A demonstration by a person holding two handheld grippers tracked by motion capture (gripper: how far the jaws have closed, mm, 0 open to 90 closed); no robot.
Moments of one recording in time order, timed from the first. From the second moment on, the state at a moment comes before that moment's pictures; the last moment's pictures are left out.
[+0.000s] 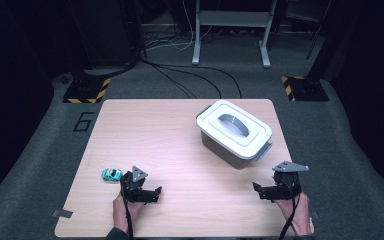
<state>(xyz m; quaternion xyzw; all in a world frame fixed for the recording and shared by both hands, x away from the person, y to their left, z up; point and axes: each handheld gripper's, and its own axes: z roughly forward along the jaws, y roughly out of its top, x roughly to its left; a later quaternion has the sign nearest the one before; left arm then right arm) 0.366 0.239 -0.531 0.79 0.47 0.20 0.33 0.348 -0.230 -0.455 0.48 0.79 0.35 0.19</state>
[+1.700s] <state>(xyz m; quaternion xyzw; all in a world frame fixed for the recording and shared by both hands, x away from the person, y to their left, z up) 0.365 0.238 -0.531 0.79 0.47 0.20 0.34 0.466 -0.175 -0.384 0.44 0.79 0.37 0.19</state>
